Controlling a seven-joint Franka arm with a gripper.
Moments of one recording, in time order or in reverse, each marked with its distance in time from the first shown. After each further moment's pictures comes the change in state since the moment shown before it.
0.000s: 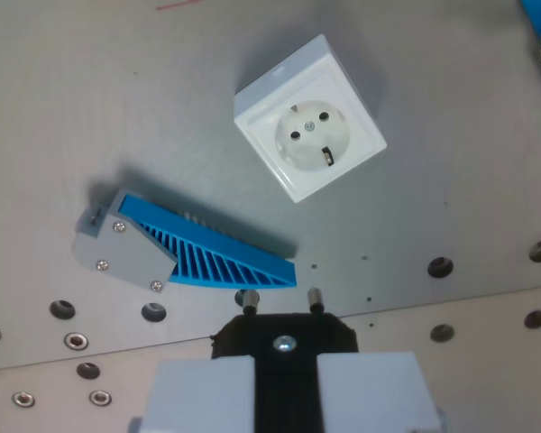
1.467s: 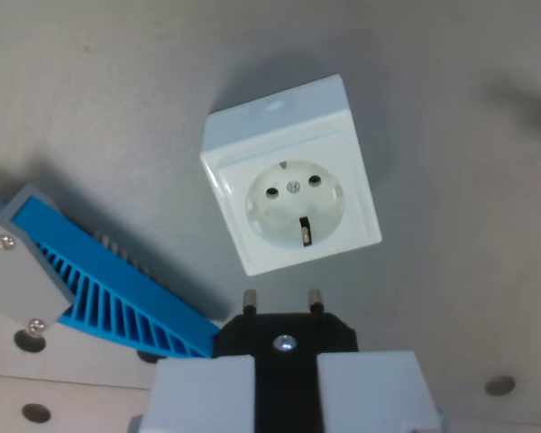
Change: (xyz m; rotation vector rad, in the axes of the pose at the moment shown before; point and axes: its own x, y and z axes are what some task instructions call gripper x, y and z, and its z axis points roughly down) arm 0.001 0.012 0.082 0.001 -0.018 -0.305
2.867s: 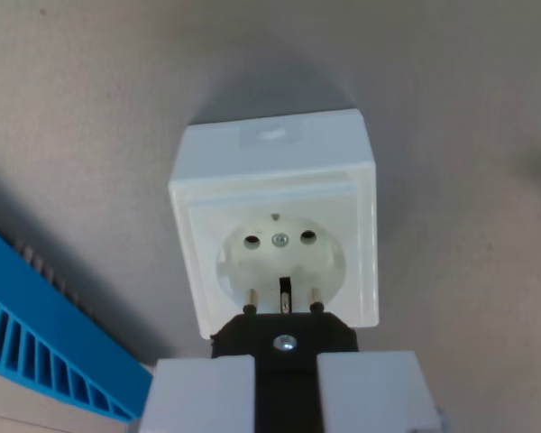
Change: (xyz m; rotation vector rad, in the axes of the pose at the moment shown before) arm -0.004 0.006 0.052 -0.001 -0.007 -0.186
